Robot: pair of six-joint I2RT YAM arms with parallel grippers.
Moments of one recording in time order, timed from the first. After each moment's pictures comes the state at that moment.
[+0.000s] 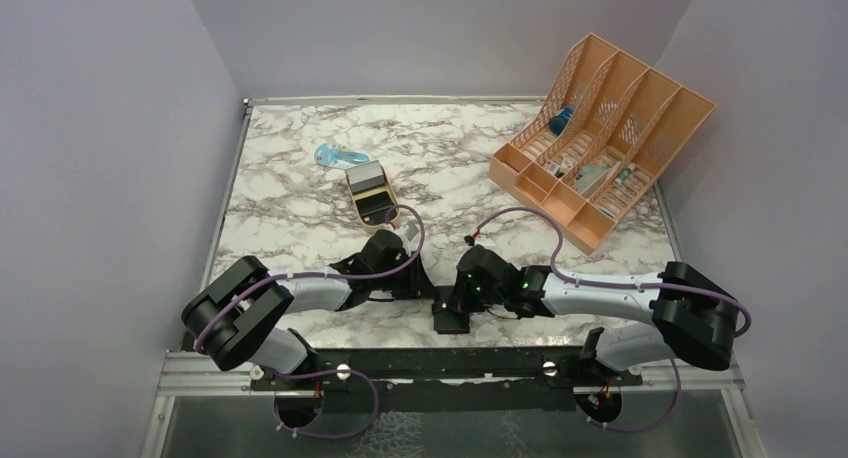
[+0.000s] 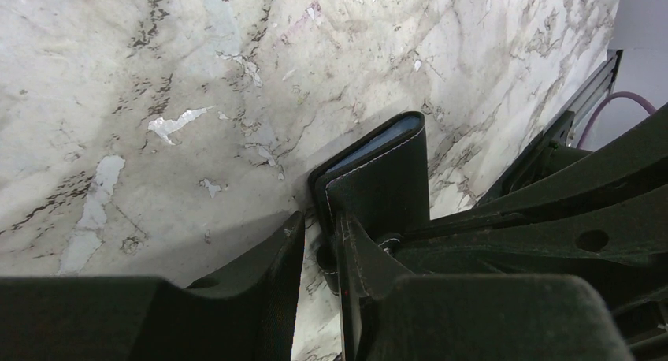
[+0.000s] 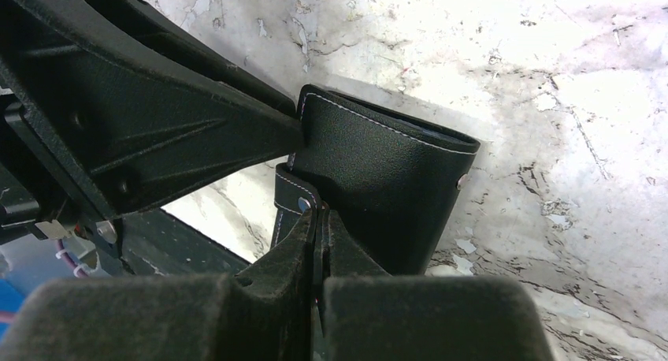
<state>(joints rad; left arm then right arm) -0.77 1.43 0.41 0.29 0.34 -0.86 1.07 1.35 0.60 -0.12 0.09 0.94</state>
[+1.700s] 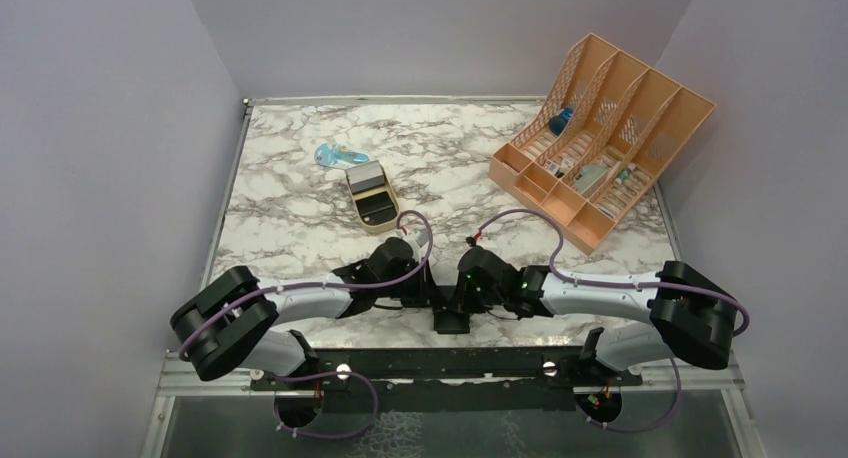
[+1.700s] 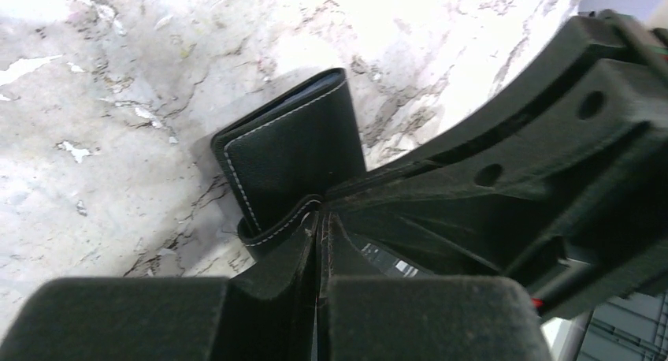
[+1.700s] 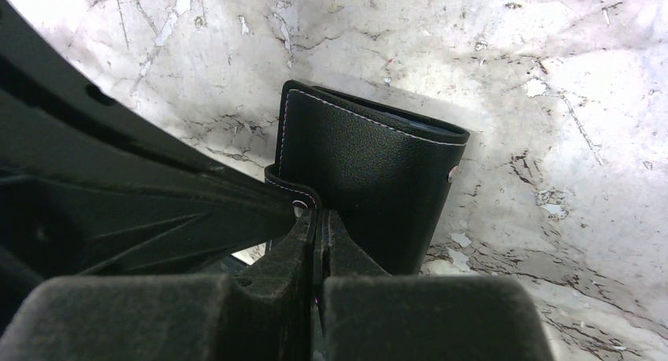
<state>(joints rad) -0.90 1.33 0.43 0.24 0.31 -0.92 1.07 1.36 0.60 -0.14 0.09 0.98</state>
